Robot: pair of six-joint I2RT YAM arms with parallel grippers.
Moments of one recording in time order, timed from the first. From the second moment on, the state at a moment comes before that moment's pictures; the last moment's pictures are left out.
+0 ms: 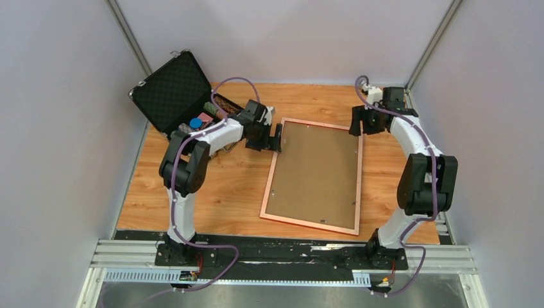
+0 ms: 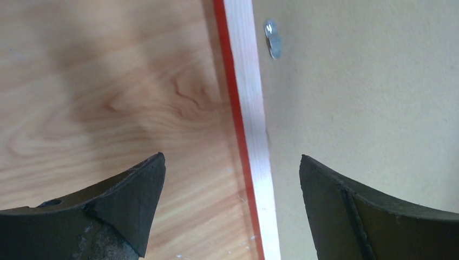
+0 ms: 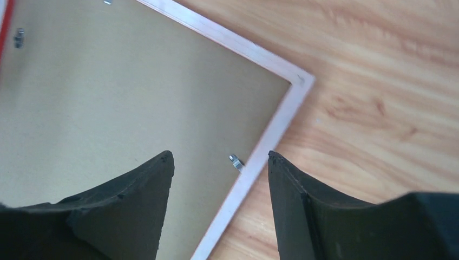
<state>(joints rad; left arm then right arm) -0.50 2.01 1.44 -0.43 0.27 -0.30 -0.04 1.73 1.36 -0.54 -0.36 -0.23</state>
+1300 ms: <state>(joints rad) -0.52 2.26 1.79 -0.50 0.18 -0.23 -0.16 1.91 1.28 -0.52 -0.36 -0.12</state>
